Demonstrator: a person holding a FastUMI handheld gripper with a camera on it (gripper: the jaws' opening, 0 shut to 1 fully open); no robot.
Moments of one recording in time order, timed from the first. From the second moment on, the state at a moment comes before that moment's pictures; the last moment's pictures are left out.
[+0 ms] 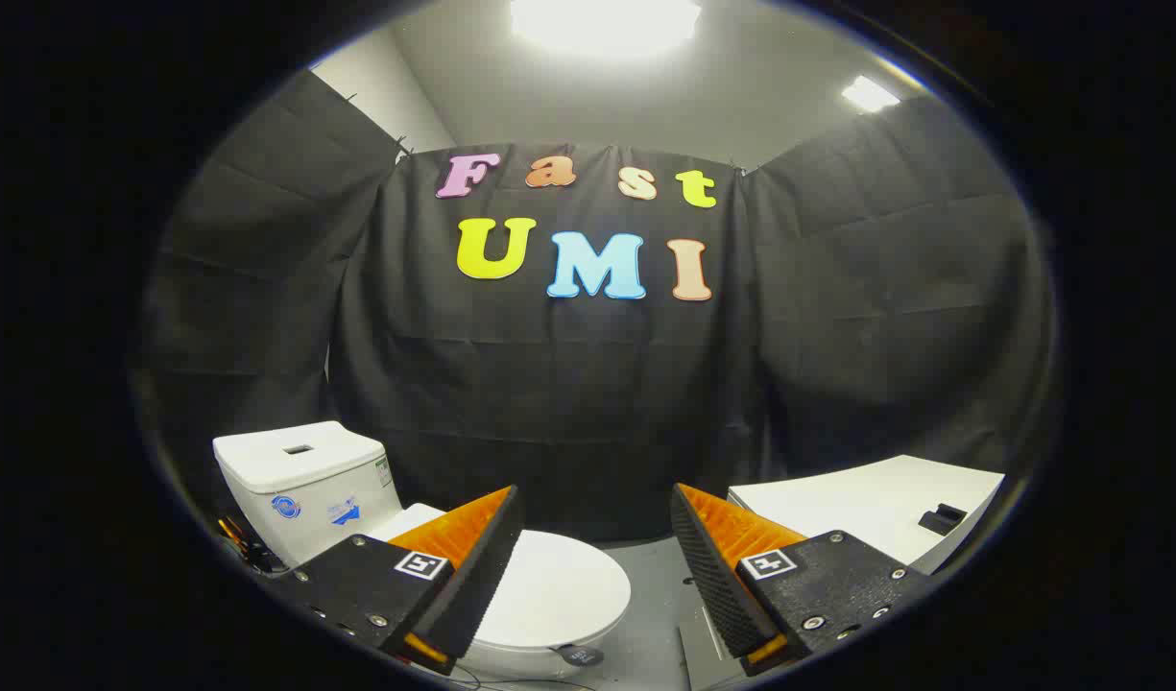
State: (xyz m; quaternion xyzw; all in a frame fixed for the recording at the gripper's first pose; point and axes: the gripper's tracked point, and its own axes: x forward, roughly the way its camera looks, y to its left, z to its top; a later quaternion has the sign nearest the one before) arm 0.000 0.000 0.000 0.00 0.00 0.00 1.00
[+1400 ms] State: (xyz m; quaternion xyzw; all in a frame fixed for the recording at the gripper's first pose) arm 0.007 -0.019 0.008 0.16 -0.03 -0.04 0.99
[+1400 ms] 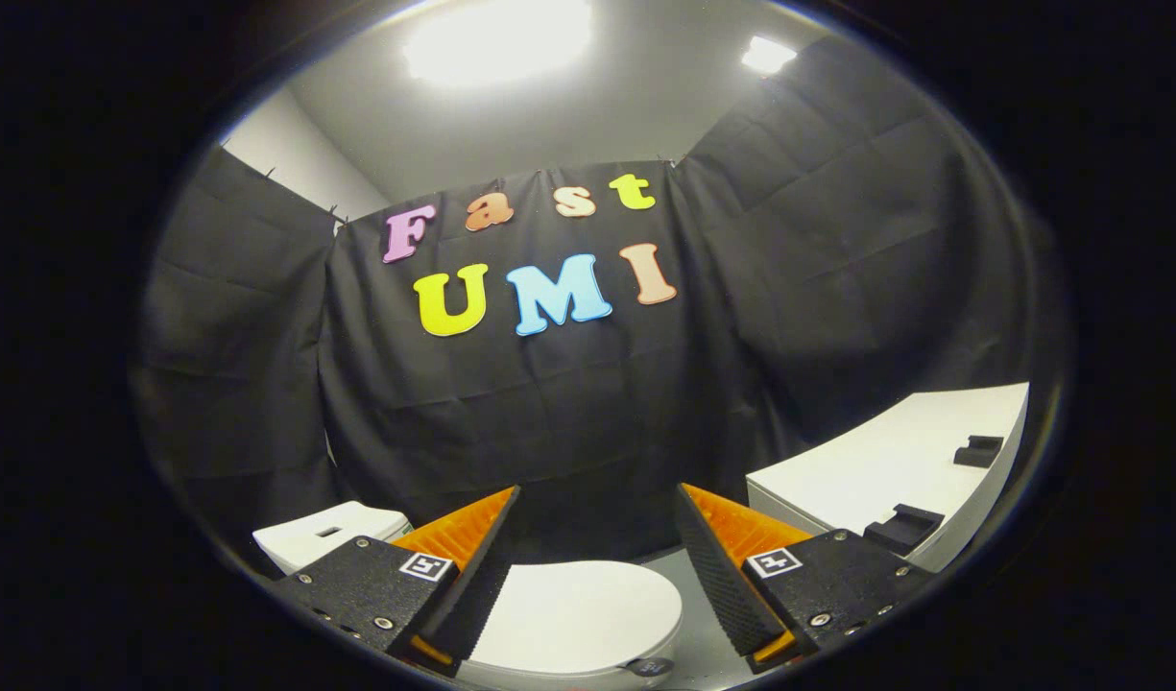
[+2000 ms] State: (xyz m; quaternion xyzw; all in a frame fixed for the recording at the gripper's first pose) arm 0.013 -0.018 -0.135 0.36 0.09 -0.10 0.92
